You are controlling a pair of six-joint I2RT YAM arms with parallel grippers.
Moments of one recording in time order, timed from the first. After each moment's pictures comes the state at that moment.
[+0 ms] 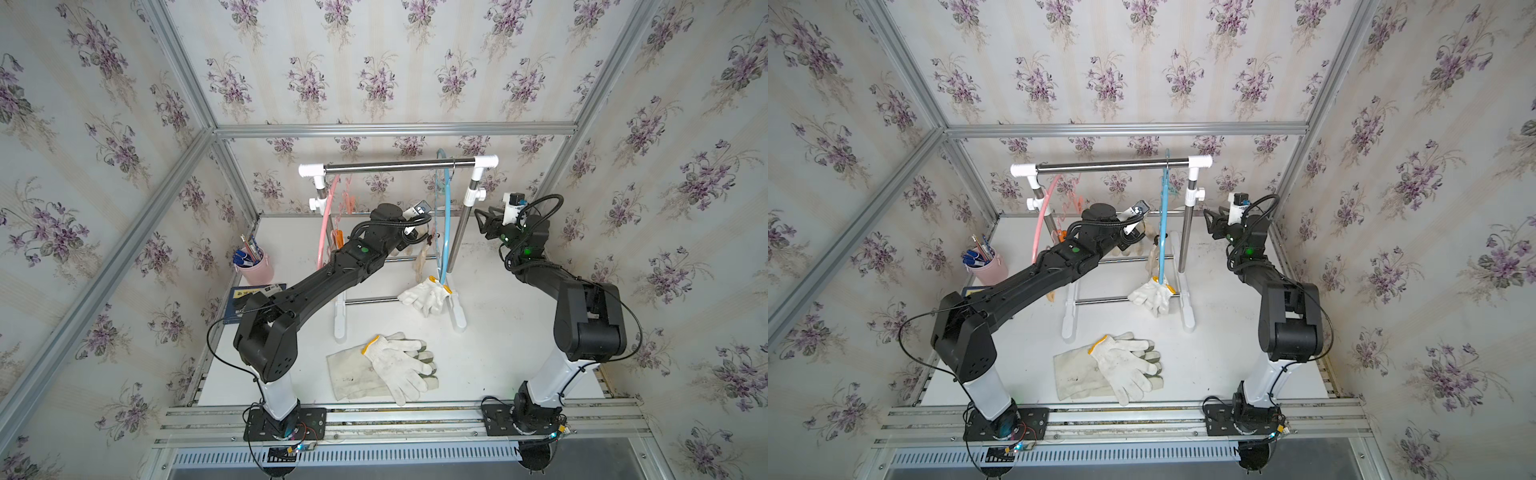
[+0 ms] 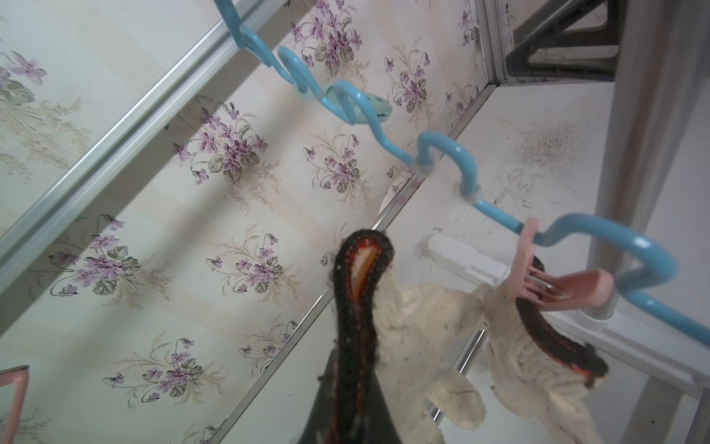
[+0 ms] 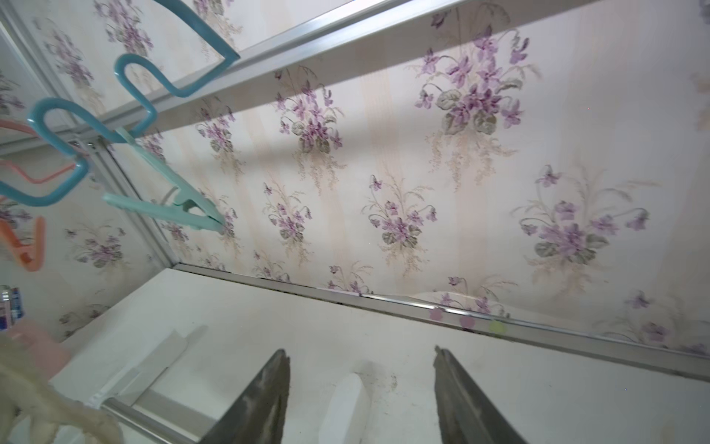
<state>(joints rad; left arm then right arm) -0.62 1.79 1.54 -0.07 -0.18 0.53 -0.04 1.80 1.09 0.69 -0.58 0.20</state>
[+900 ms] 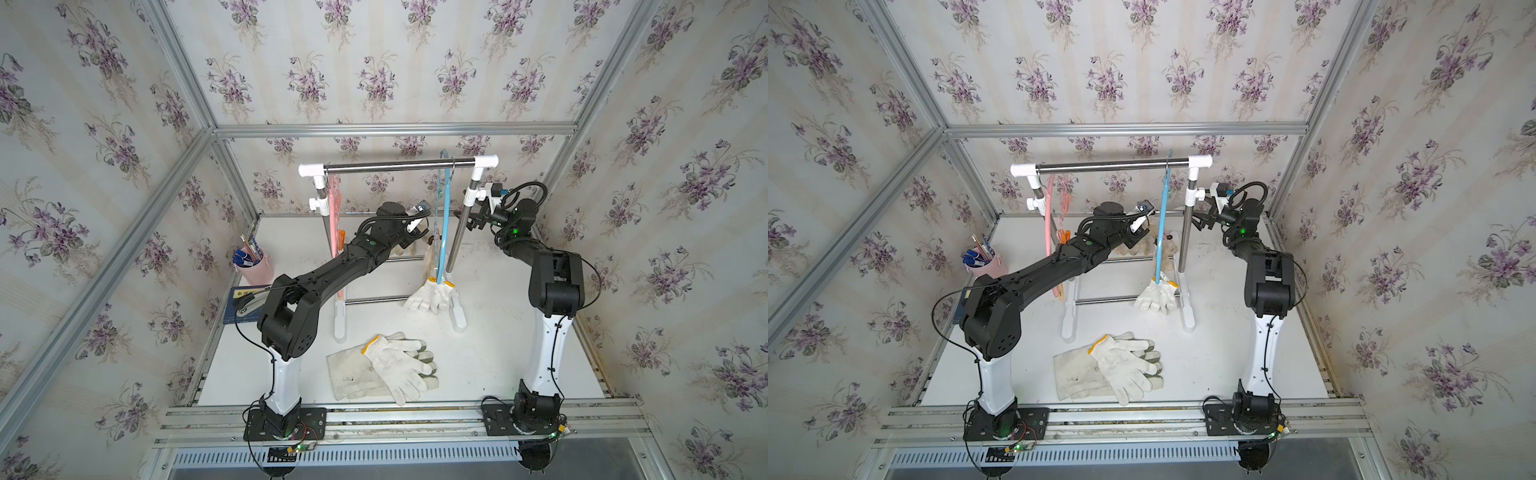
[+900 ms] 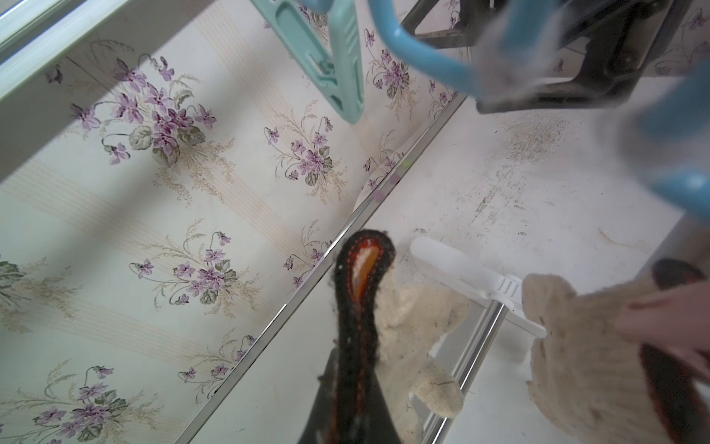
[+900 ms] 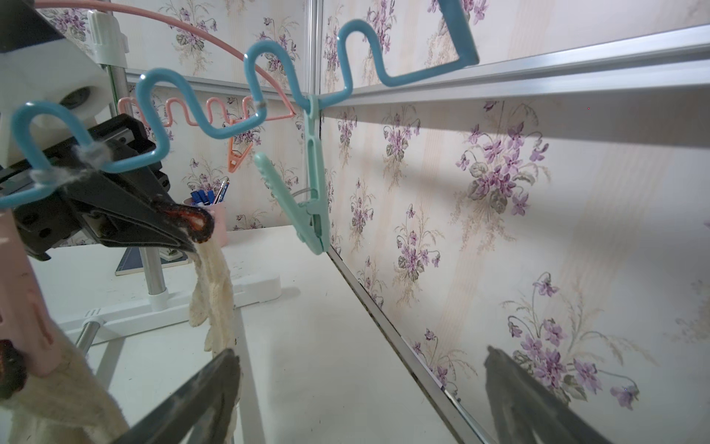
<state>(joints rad) -0.58 1.98 1.65 -0.03 -0.06 0.47 -0.06 2.29 1.64 0.98 -1.22 0.18</state>
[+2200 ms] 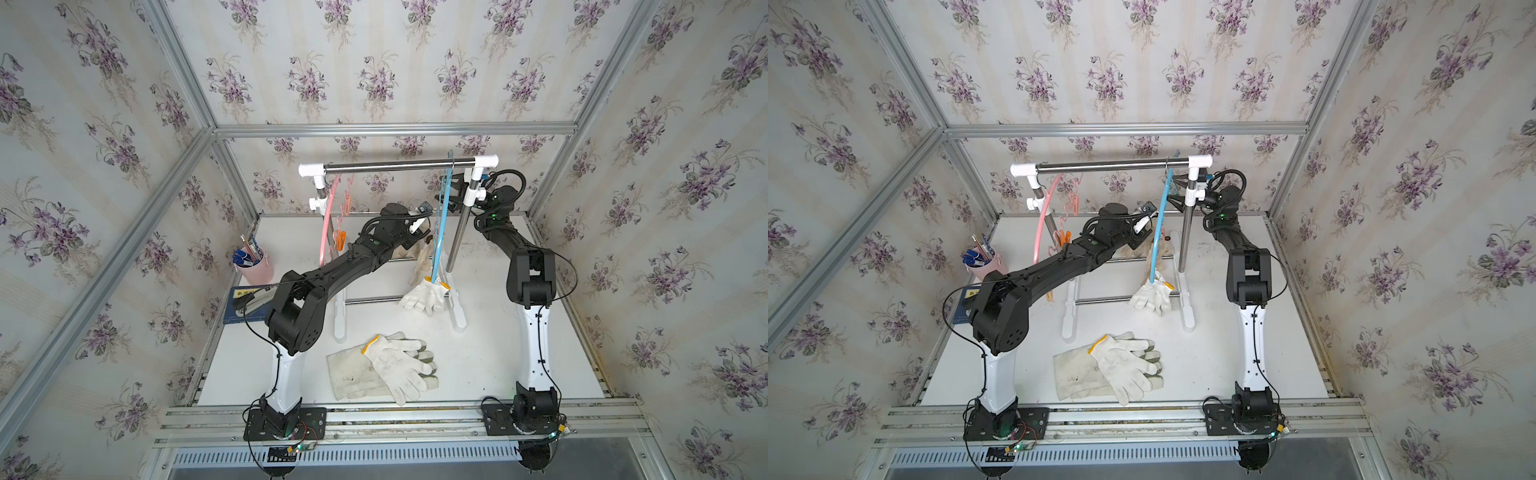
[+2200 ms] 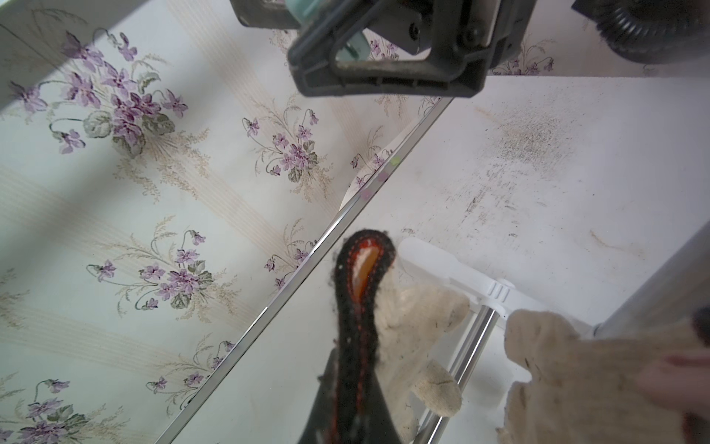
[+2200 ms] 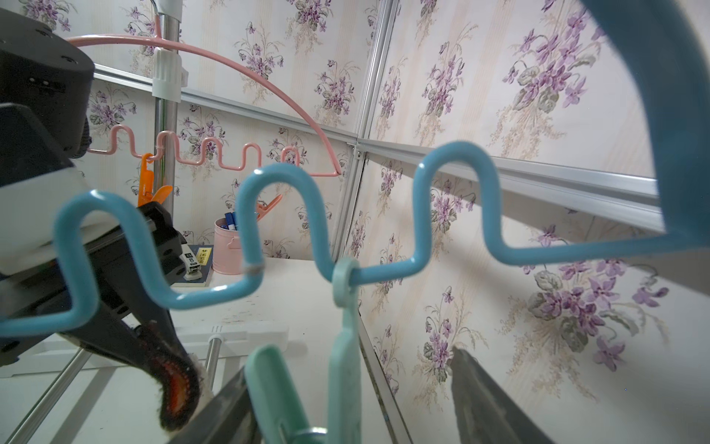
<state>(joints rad) -0.58 2.03 1.67 -0.02 -0.05 0.44 0.06 2.48 2.05 1.04 -1.25 0.33</state>
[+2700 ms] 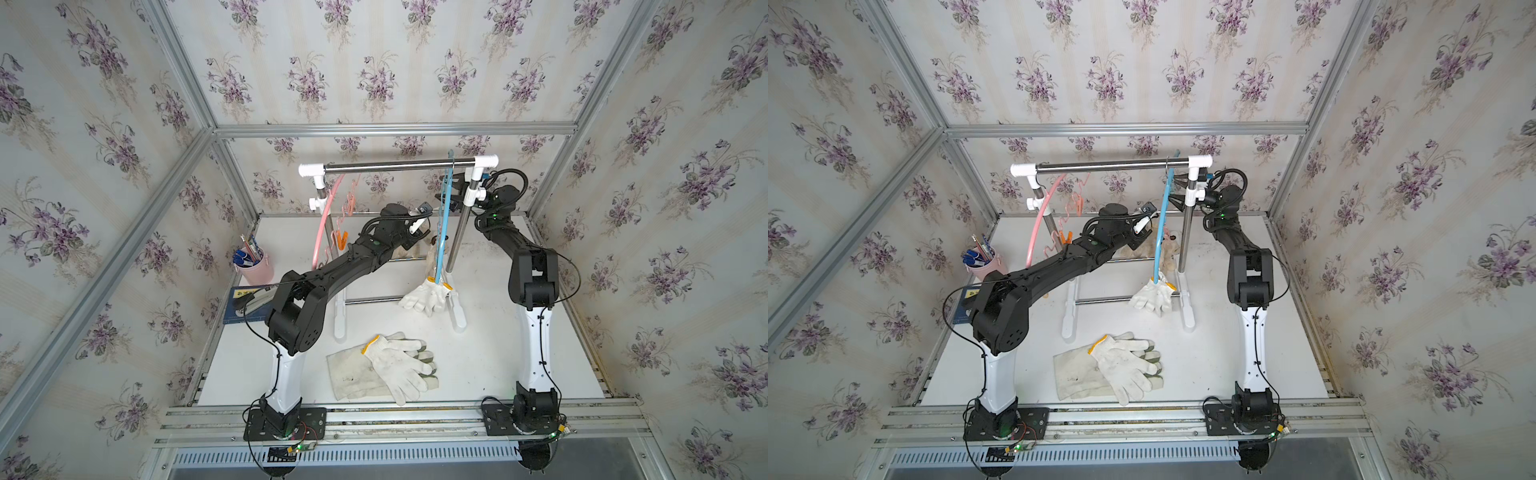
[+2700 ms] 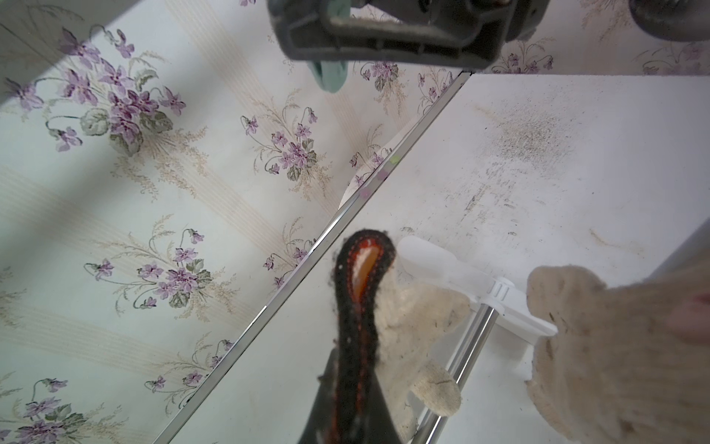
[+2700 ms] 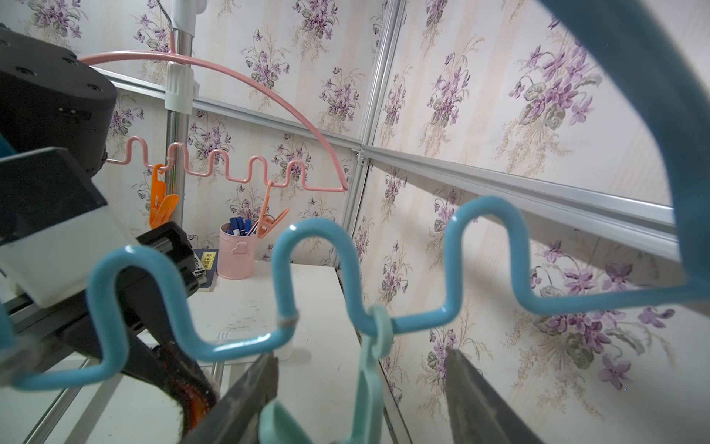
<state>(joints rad) -0.58 2.03 1.67 -0.02 -0.04 0.44 0.06 2.44 2.00 1.06 -1.25 0.34</state>
